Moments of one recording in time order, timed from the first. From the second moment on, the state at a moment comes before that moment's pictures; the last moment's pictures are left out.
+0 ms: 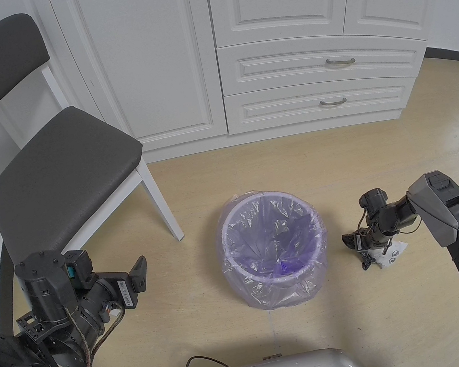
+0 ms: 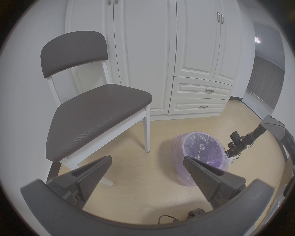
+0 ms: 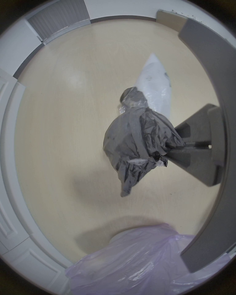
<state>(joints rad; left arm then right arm) -0.49 1.63 -0.34 -1.00 0.41 -0.08 0.05 2.85 -1.89 0.05 -0.11 0.18</state>
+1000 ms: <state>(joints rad) -0.49 1.62 -0.34 -1.00 0.41 -0.08 0.05 2.79 -1.74 -0.14 -0.10 0.14</state>
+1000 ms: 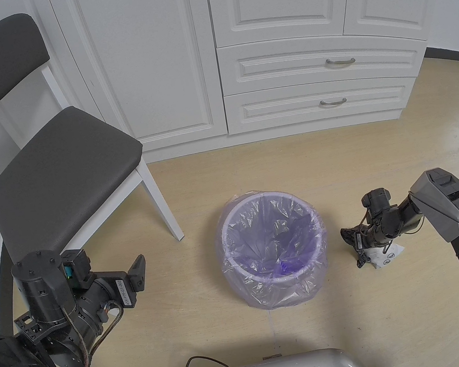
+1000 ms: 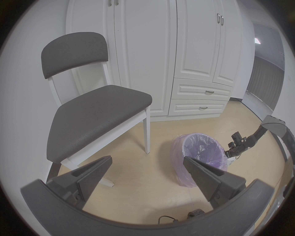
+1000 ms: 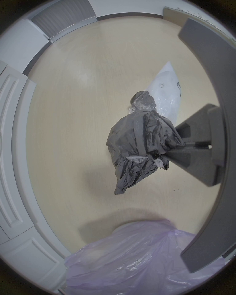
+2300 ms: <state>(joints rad) -0.50 1.61 -0.30 -1.19 0.39 -0.05 0.01 2.12 -1.43 0.08 0.04 0.13</state>
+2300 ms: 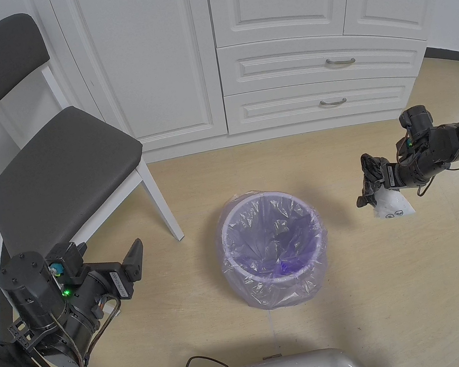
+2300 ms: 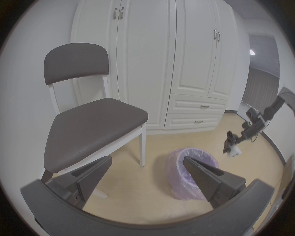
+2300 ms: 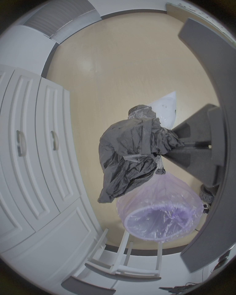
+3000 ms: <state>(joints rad) -0.53 1.37 -0.39 -0.79 0.29 -0.17 0.11 1.80 -1.23 0.08 0.12 0.12</state>
